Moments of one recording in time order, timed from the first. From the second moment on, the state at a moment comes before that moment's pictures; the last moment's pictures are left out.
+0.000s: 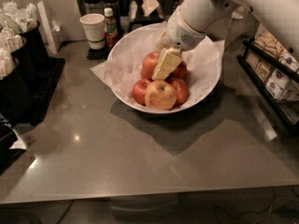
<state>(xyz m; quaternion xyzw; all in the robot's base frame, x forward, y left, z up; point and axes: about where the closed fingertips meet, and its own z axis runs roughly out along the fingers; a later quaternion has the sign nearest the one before) 0.610 -0.038 0.911 -0.67 0.69 0.09 0.26</state>
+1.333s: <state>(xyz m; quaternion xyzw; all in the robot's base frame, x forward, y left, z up) 0.585 -0.061 0.964 -0.66 0.63 0.17 0.37</state>
